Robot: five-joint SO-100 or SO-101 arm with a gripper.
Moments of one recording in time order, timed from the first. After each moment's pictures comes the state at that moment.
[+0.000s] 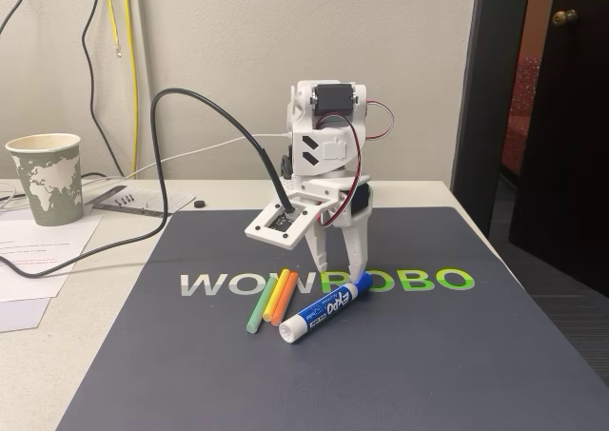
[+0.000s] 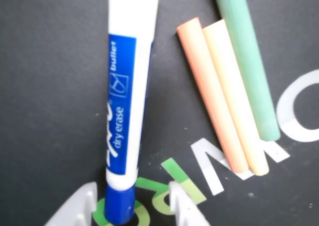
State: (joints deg) arm -16.3 27.2 5.7 104.2 -50.1
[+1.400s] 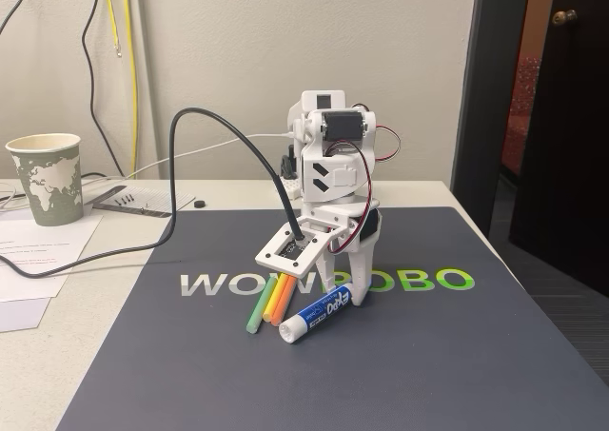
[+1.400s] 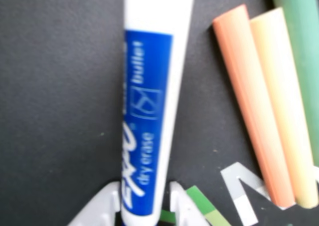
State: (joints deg) arm -17.8 22.1 5.7 98.9 -47.8
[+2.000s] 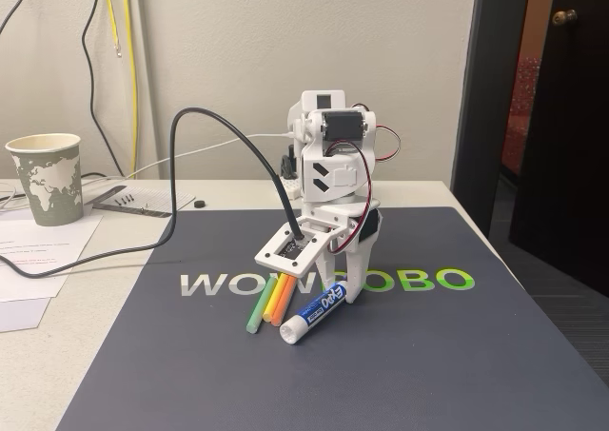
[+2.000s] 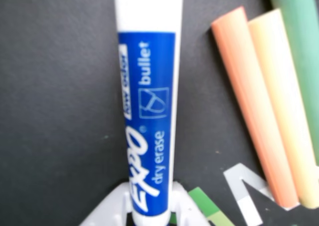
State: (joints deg) arm -17.8 21.2 3.0 99.2 -45.7
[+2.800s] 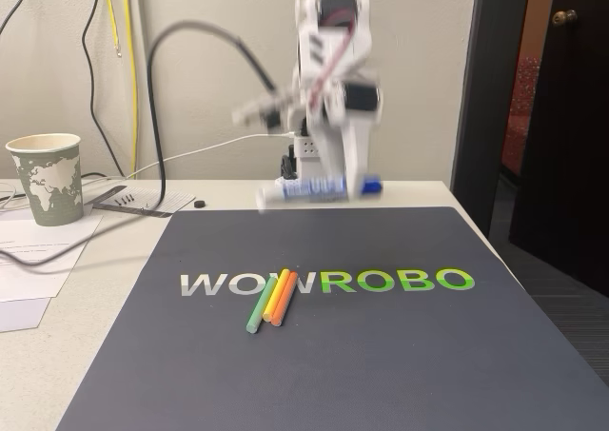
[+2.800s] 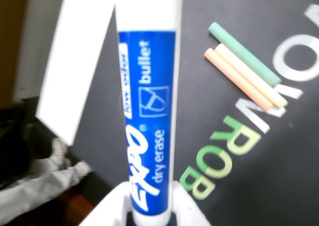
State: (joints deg) arm -17.8 56.6 8.2 107.4 -20.6
